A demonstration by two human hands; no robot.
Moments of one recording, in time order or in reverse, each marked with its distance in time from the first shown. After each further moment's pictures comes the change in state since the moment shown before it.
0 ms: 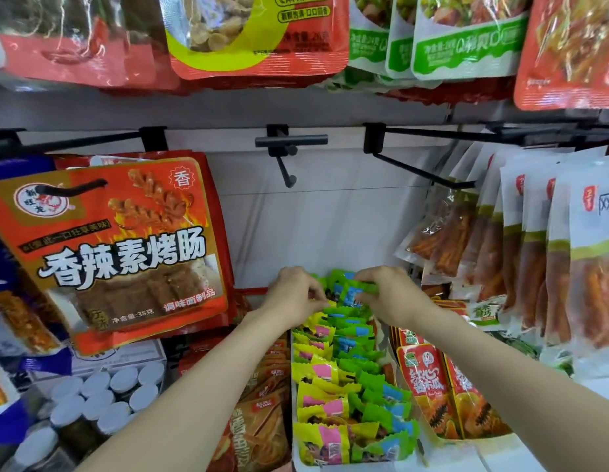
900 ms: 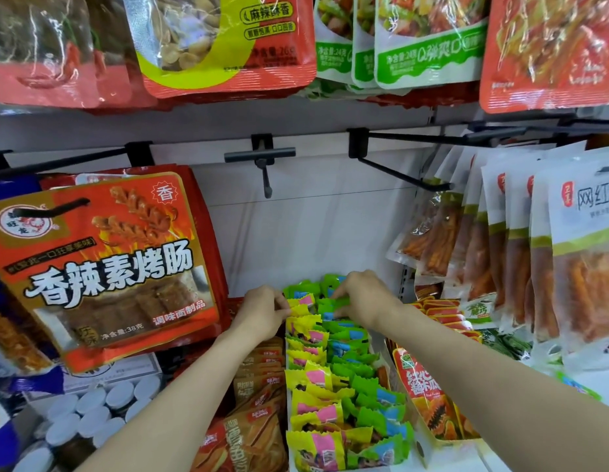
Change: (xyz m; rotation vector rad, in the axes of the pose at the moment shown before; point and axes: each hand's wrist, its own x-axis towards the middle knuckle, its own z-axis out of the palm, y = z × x) left_hand -0.011 -0.031 0.005 -0.136 0.040 -0.318; right_hand 0.021 -0.009 0.018 -0.029 -0.101 0.022
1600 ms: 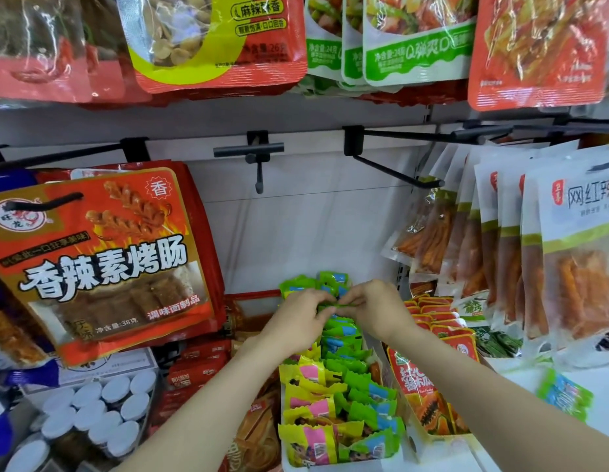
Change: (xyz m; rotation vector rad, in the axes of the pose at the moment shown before) left_hand -0.028 0.053 0.022 0.091 -0.109 0.355; right_hand -0.025 0.019 0.014 0.352 0.200 0.009
